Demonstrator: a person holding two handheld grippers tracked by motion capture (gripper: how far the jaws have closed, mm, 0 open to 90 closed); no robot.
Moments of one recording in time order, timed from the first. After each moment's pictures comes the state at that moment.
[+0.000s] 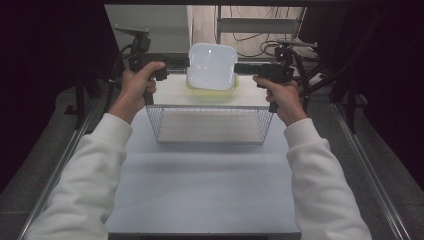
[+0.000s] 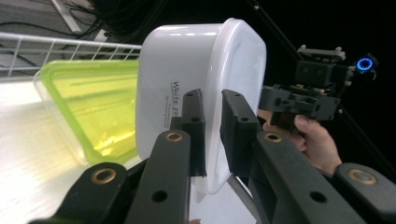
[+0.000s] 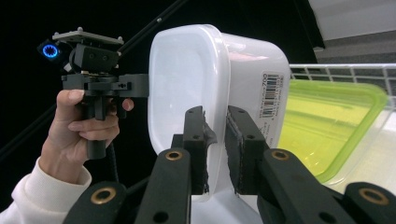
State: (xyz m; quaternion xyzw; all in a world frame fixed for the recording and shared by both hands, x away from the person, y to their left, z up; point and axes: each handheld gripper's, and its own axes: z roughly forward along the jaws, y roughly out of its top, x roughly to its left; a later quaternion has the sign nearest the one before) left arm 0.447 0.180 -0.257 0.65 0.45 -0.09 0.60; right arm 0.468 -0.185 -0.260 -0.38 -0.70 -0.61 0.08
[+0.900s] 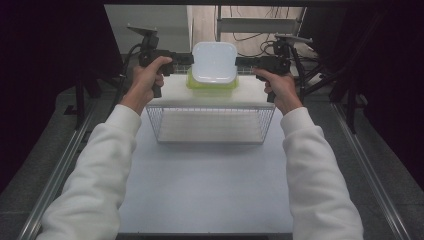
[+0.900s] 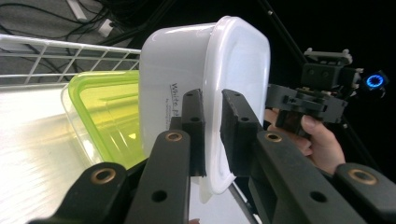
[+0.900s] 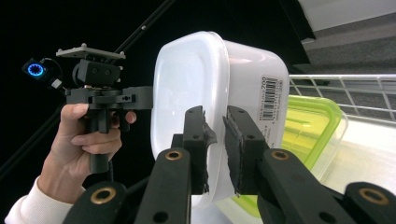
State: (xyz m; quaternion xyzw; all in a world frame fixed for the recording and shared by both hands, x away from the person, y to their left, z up) left arm 0.492 0.177 -0.279 0.63 0.48 -0.12 0.59; right arm 0.512 -0.188 -0.271 -0.41 -0.68 -0.60 0.09
